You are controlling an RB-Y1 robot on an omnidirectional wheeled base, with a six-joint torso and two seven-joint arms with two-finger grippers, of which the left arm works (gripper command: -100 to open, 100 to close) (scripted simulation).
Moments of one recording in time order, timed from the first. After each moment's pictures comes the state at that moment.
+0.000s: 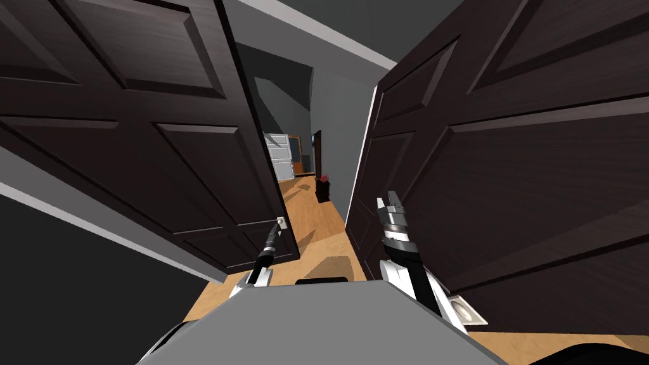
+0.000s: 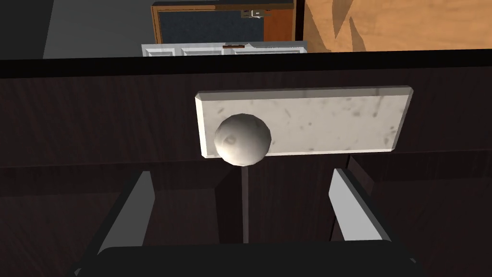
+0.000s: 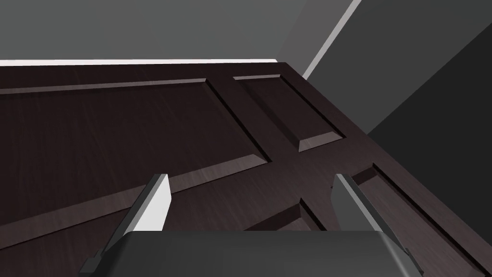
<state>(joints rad) -0.16 0.21 0.12 -0.52 0.03 -0.87 0.14</state>
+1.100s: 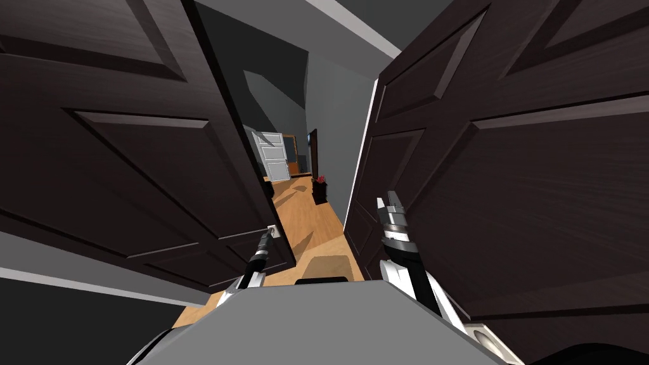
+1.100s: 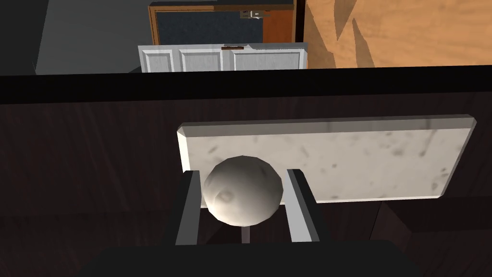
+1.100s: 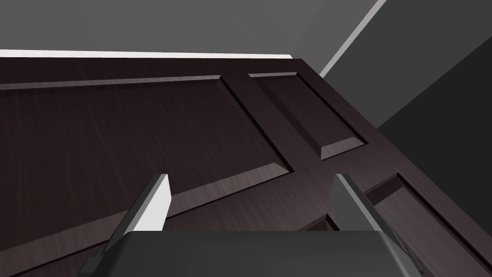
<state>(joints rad) -0.14 0.26 0.14 -0.50 0.05 -0.90 0.19</state>
